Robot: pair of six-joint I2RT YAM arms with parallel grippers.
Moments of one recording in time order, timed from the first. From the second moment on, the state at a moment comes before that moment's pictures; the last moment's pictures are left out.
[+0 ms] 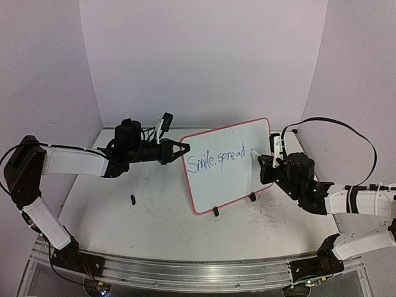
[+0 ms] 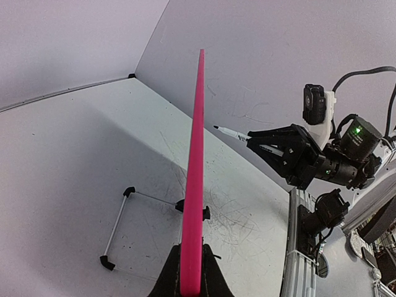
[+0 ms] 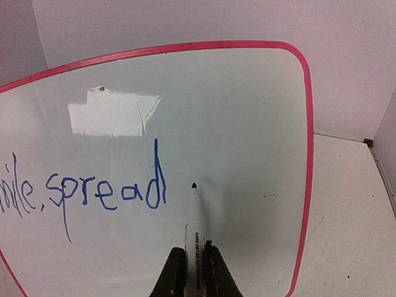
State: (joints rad) left arm -0.68 1.61 0.95 0.51 0.55 -0.39; right arm 0.71 1.18 0.52 0.42 0.37 0.13
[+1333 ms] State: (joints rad) left arm -0.68 1.61 0.95 0.51 0.55 -0.39; right arm 0.69 1.19 0.52 0.46 0.37 0.13
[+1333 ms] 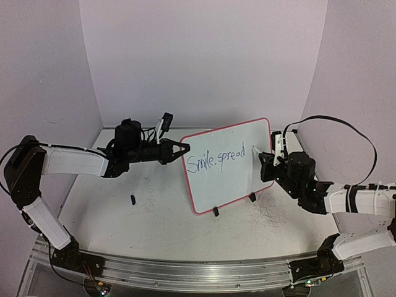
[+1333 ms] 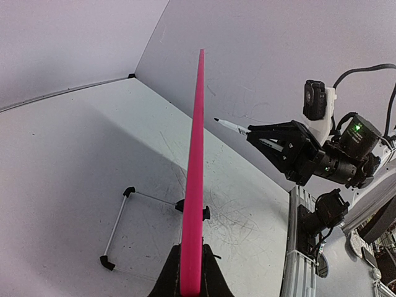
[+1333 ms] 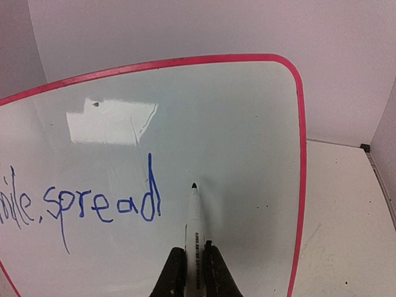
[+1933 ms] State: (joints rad) left arm -0.68 1.61 0.95 0.51 0.55 -0.39; right arm 0.67 1.19 0.51 0.50 0.33 0.11
